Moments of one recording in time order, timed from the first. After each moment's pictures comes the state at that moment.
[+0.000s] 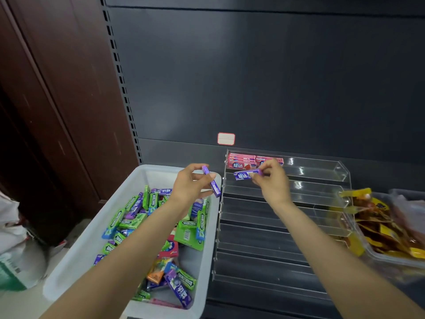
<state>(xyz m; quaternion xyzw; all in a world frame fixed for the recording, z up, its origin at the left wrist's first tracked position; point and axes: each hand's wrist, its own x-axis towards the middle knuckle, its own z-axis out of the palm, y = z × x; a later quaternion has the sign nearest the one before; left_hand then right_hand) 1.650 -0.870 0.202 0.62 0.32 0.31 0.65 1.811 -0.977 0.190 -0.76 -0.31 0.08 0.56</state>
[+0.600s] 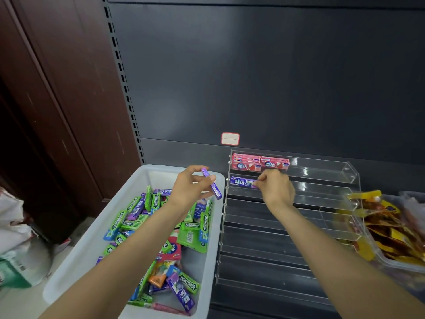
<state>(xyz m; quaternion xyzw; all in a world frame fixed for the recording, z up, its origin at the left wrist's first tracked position) 1.646 -0.862 0.197 0.63 0.33 0.31 0.63 1.814 -0.964 0.183 -0.91 -0.31 -0.04 0.27</state>
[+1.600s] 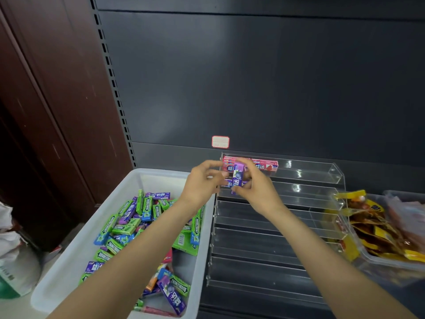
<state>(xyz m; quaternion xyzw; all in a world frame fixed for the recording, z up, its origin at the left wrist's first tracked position) 1.677 -0.887 0.214 0.72 0.28 0.30 0.56 1.791 -0.985 0.206 -0.74 -0.48 0.13 0.45</state>
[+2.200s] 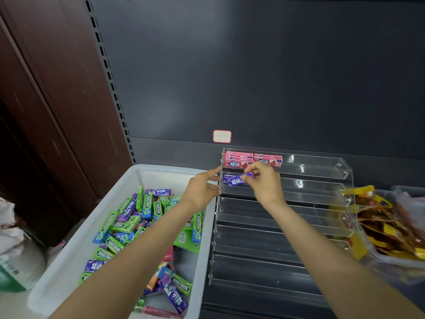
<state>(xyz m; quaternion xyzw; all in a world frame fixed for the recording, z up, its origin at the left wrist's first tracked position) 1.683 -0.867 0.186 0.82 0.30 0.17 0.45 1.822 -0.963 0.177 -0.81 -0.37 0.04 0.45</state>
